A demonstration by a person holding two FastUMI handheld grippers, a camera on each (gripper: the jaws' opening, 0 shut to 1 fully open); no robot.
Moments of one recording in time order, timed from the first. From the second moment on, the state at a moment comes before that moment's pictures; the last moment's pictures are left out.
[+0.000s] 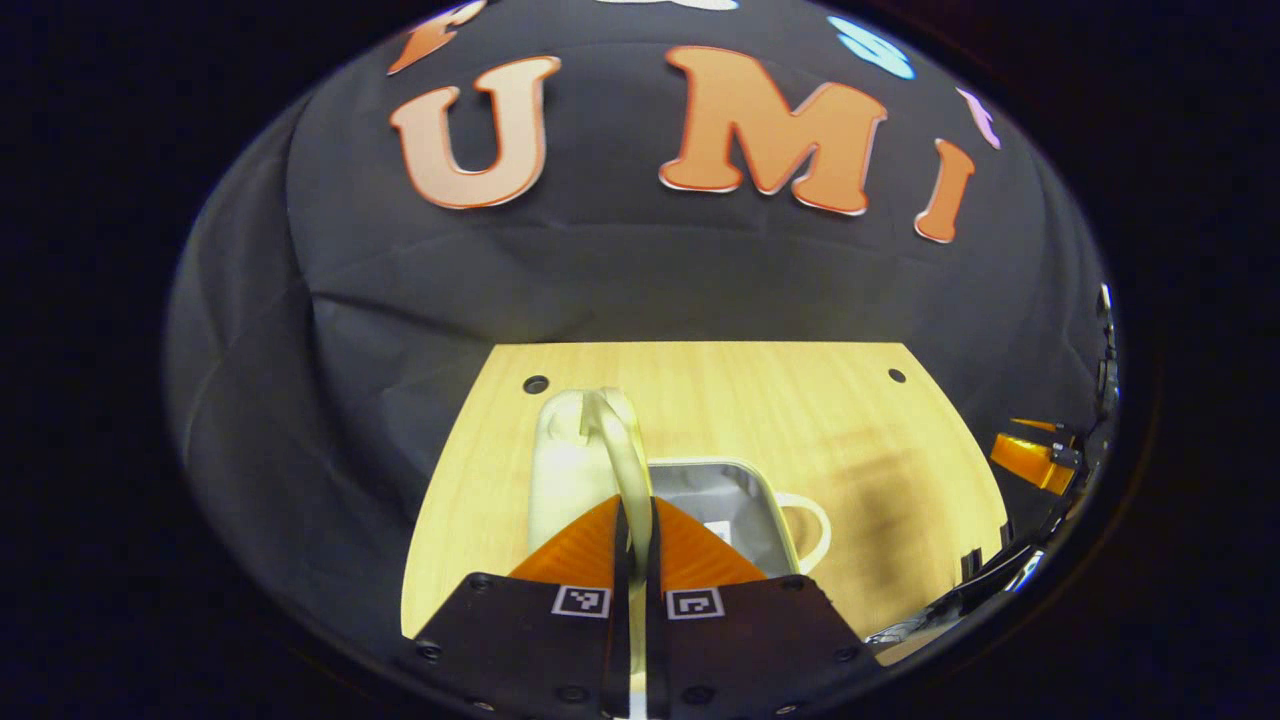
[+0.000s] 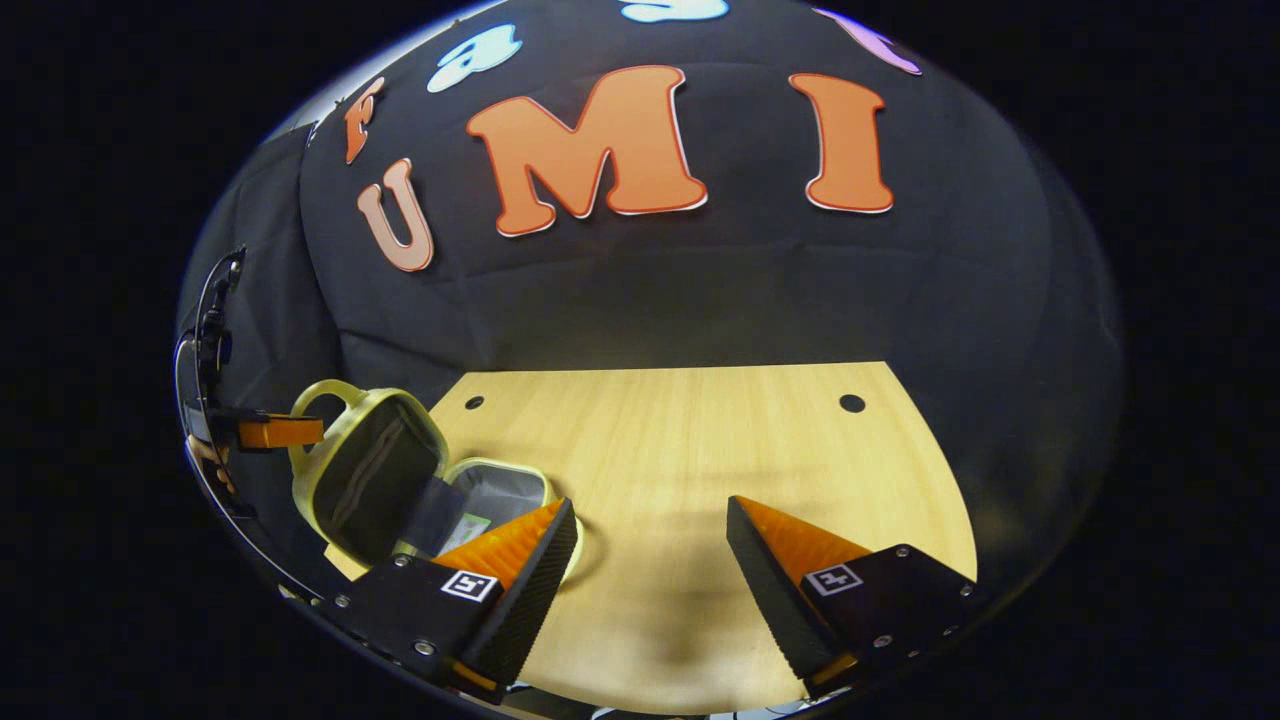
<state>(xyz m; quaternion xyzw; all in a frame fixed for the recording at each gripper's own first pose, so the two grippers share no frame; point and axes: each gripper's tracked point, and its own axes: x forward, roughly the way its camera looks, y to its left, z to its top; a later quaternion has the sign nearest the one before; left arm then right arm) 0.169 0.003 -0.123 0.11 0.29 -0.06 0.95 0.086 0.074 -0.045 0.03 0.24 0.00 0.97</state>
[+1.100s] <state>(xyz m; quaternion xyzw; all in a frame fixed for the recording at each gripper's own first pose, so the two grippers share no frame) 0.158 -0.159 -0.304 0.17 0.41 -0.16 0.88 0.040 -0.002 -0.108 0.04 0.28 -0.02 0.96</state>
